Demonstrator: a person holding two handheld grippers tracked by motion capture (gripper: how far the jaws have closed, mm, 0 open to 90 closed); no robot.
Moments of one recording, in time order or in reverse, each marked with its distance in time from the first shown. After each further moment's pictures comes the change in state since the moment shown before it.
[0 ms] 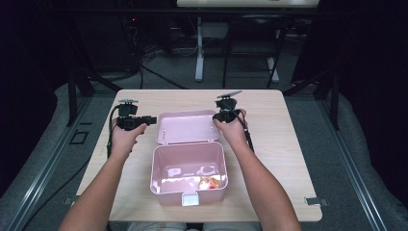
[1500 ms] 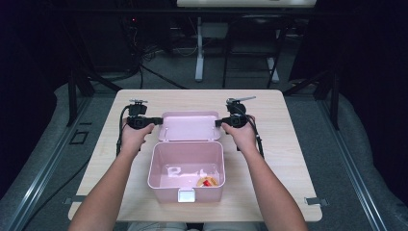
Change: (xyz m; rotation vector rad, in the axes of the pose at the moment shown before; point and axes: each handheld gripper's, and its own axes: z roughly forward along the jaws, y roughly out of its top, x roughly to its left) left arm -0.006 0.002 0.030 0.045 -0.007 -0.022; right arm -0.027 -0.022 -0.016 -0.026 0.195 0.068
